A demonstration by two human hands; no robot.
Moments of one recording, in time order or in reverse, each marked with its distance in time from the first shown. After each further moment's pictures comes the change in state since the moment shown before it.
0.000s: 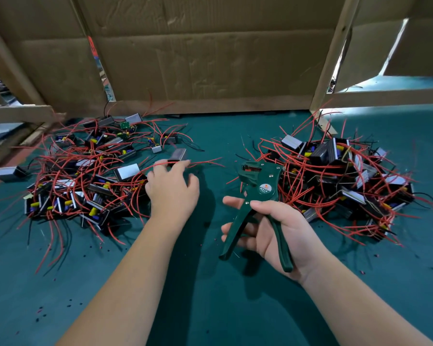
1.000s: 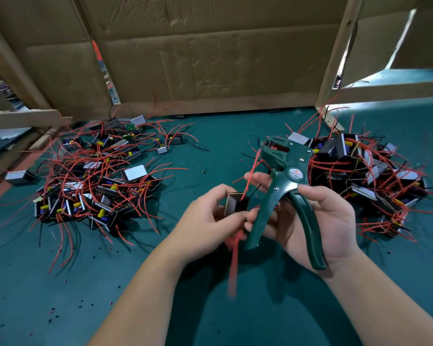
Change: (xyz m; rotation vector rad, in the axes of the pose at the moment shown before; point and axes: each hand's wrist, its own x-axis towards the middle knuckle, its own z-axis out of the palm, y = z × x) left_hand -0.059 0.014 -0.023 -0.888 -0.726 0.123; right_hand -0.010 -0.018 -0.005 0.166 -0.194 -0.098
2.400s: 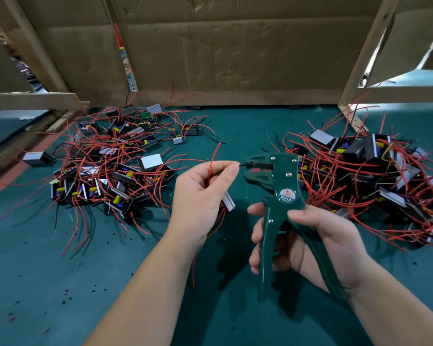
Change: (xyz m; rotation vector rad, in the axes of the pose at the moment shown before) left_hand 0.003 0.016 -0.008 -0.308 0.520 0.165; right_hand -0.005 0.015 0.003 -0.266 -0.051 0.221
